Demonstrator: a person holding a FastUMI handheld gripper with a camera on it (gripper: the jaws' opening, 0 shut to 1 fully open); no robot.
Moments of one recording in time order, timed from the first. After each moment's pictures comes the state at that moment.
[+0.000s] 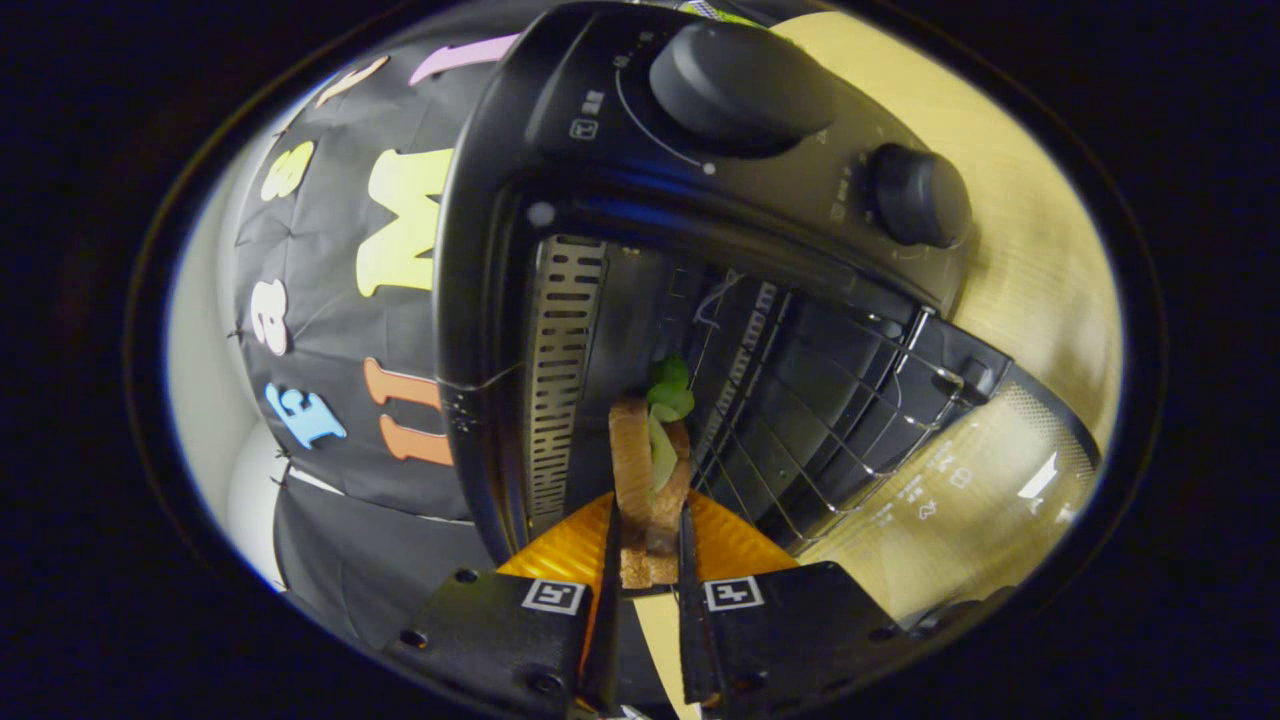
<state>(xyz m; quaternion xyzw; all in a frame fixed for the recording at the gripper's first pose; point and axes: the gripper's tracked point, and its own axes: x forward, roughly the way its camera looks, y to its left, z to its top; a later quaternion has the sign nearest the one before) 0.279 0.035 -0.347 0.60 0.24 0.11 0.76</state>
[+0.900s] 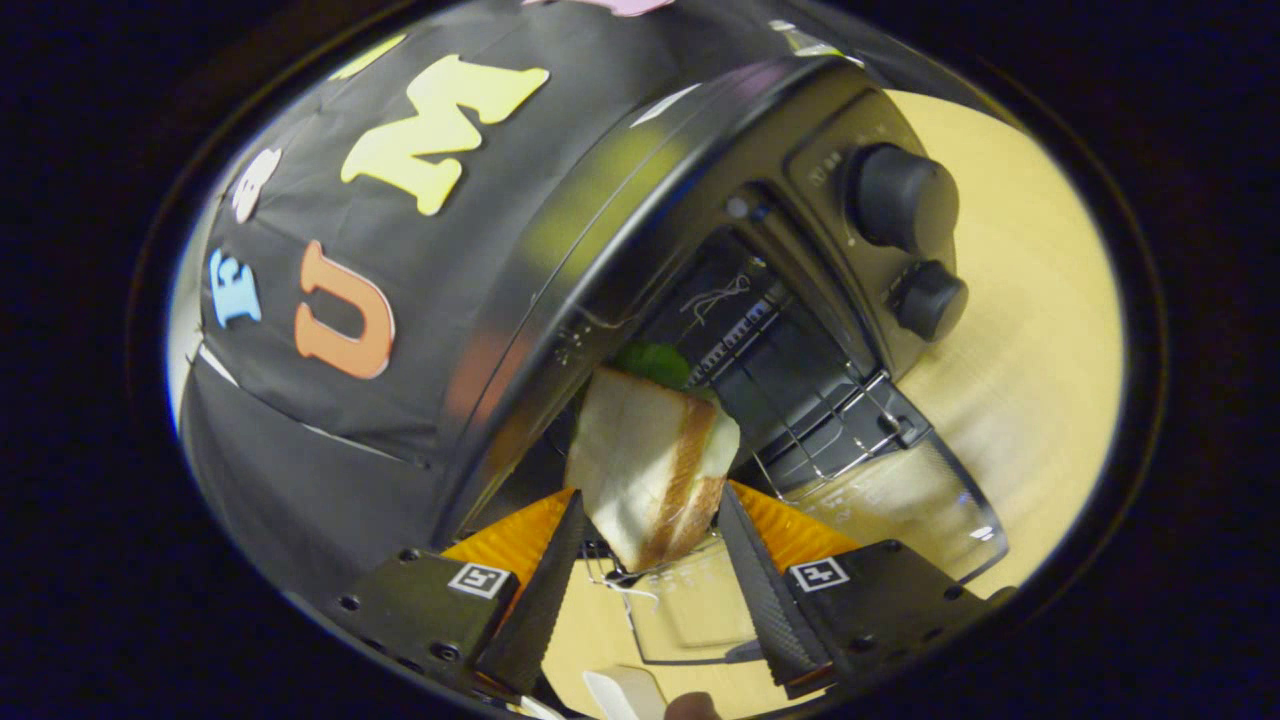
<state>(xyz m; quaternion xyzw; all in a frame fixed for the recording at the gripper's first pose) 0.246 0.022 -0.363 0.39 0.35 0.04 0.85</state>
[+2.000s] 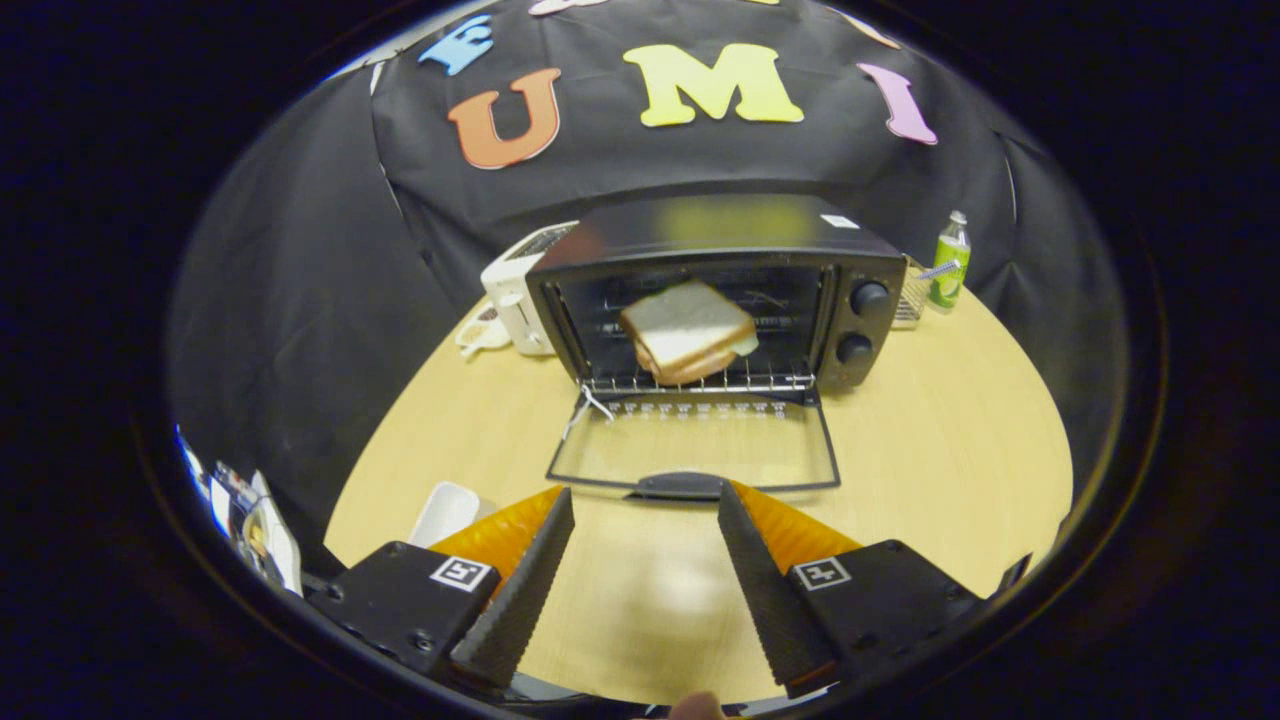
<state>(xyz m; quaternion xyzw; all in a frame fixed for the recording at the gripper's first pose) 0.054 0.032 -0.359 0.03 0.35 0.09 0.93</state>
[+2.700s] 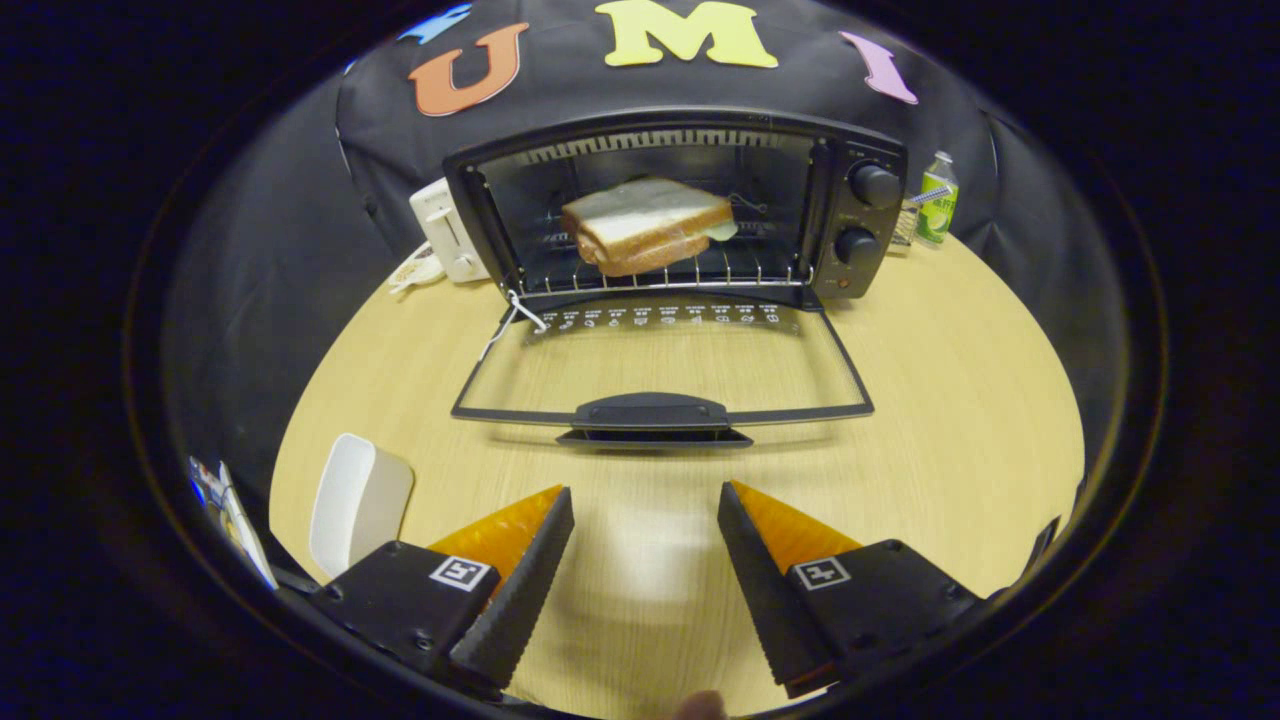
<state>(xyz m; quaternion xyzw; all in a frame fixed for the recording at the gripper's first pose) 0.072 0.026 -0.449 0.01 0.40 0.04 0.91</state>
